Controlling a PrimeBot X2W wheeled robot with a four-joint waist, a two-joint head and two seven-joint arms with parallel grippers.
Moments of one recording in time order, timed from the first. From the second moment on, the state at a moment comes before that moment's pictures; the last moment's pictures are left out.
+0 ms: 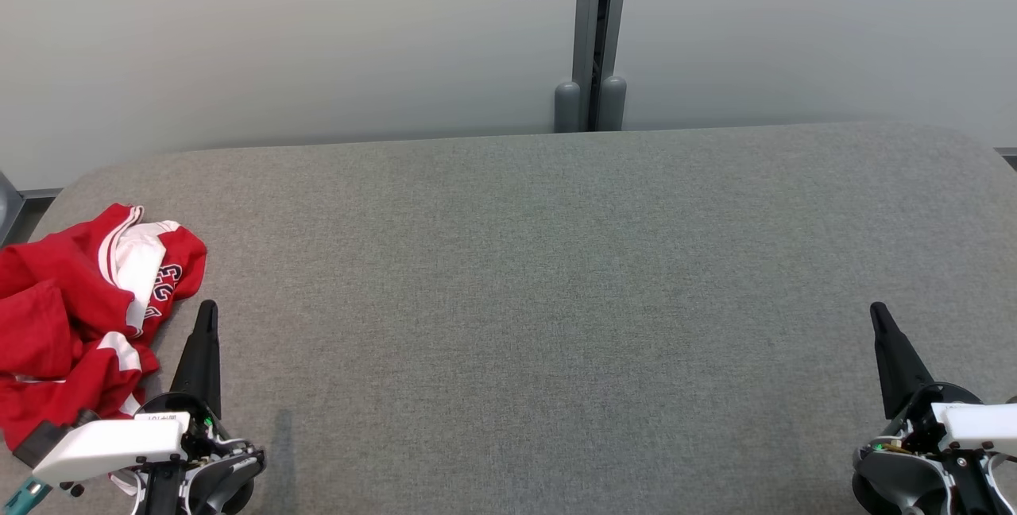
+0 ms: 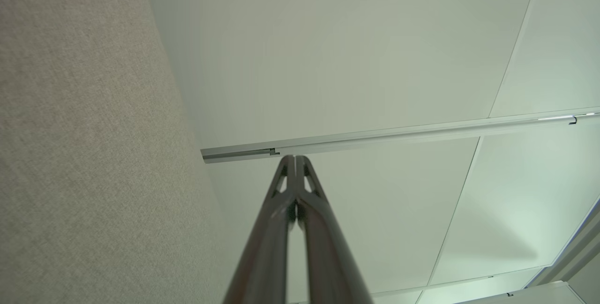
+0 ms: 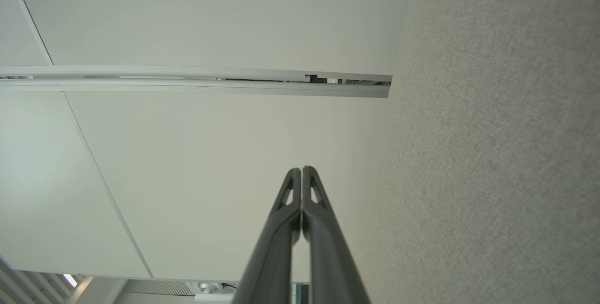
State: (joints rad) left arm -0.10 0.05 0.11 0.25 -1.61 -0.13 0.11; right arm -0.10 -0.05 -0.11 0.25 1.61 0.13 0.11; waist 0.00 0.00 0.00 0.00
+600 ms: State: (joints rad) left arm -0.10 0.05 0.11 0.25 -1.61 -0.13 0.11; right arm -0.10 -0.05 -0.11 0.25 1.61 0.13 0.11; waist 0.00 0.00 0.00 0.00
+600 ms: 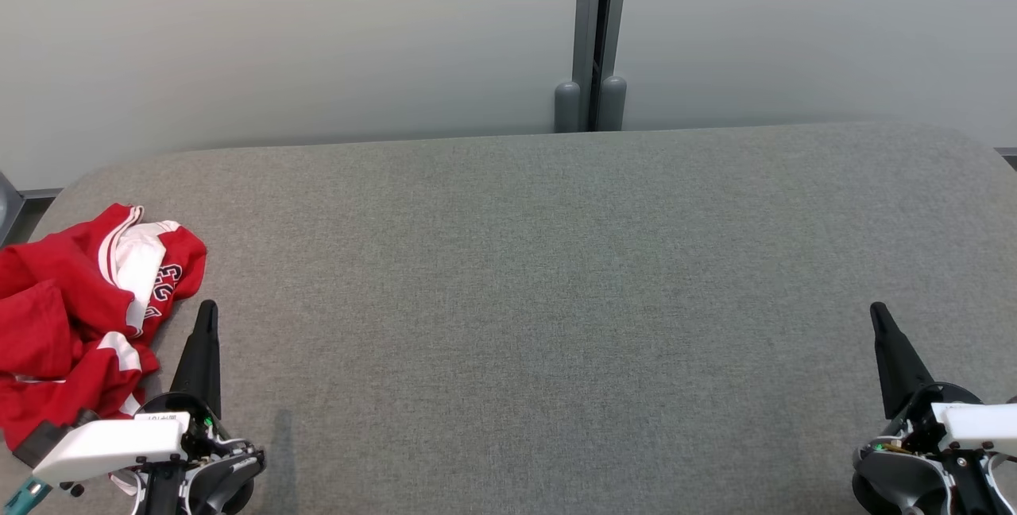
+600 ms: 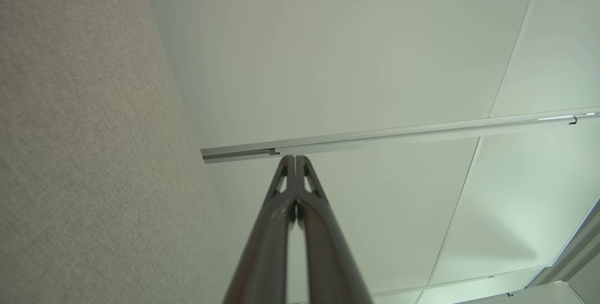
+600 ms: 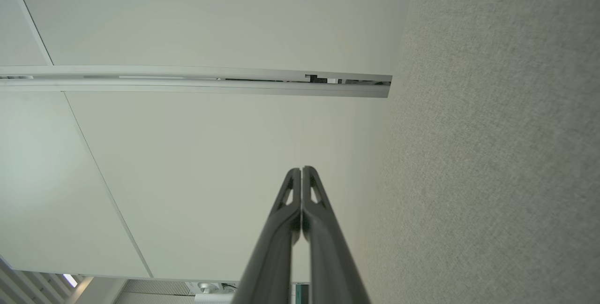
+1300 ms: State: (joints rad) left arm -0.05 0.03 0.08 0.25 -1.57 -0.12 0.04; right arm -0.07 -0.03 -0.04 0.23 1.60 0.13 0.05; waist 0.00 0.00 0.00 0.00
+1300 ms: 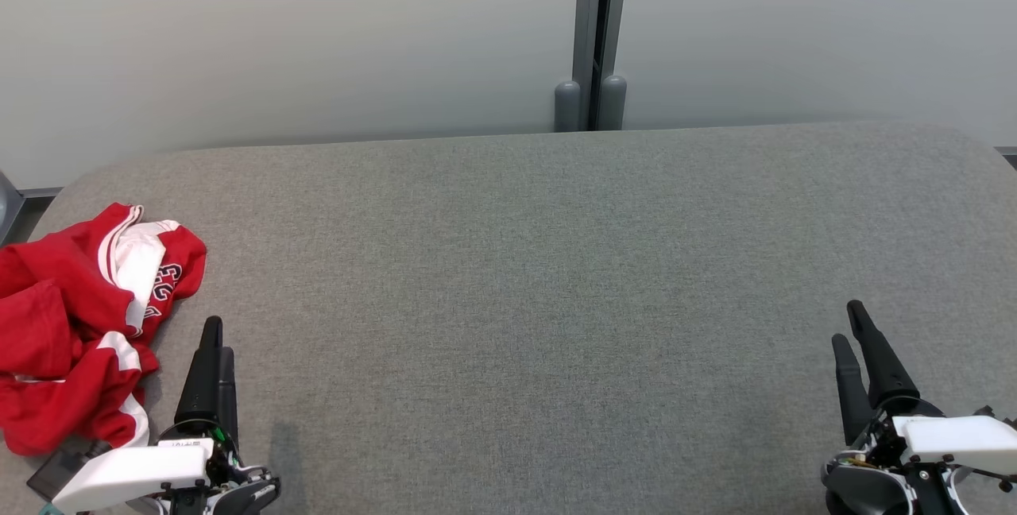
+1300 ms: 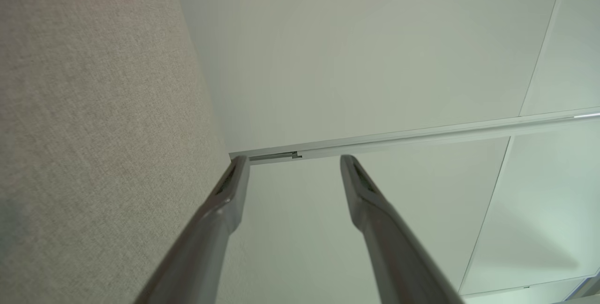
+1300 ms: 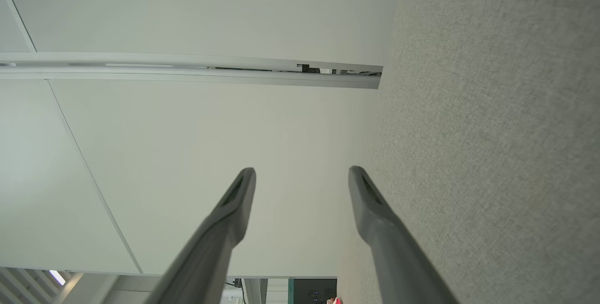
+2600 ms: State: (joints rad) left arm -0.05 0.04 0.02 0.19 -0.78 -0.05 -0.10; right arm -0.12 -0.04 0.07 0.14 0.79 0.13 -0.10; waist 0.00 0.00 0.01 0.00
